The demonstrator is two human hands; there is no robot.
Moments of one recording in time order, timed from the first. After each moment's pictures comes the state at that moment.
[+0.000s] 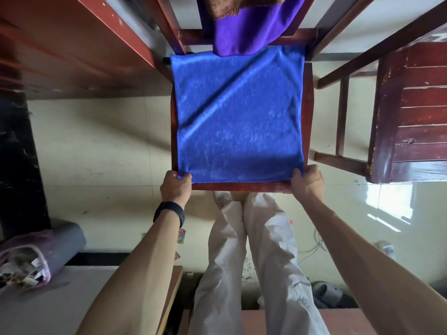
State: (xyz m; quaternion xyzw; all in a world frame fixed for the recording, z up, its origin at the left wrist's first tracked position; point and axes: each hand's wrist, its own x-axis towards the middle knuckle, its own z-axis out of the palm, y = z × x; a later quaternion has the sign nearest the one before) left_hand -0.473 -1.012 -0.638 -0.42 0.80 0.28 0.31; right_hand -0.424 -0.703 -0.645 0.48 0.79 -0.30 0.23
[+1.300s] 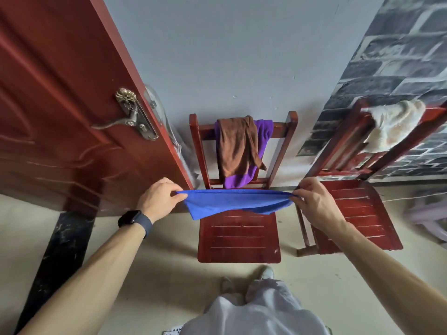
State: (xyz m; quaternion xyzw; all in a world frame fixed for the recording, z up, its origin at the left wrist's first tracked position) left_hand -0.579 -1.073 -0.215 0.07 0.97 0.21 0.12; right_hand -0.473 -0.659 -0.237 0.00 0.98 -0.19 -0.08
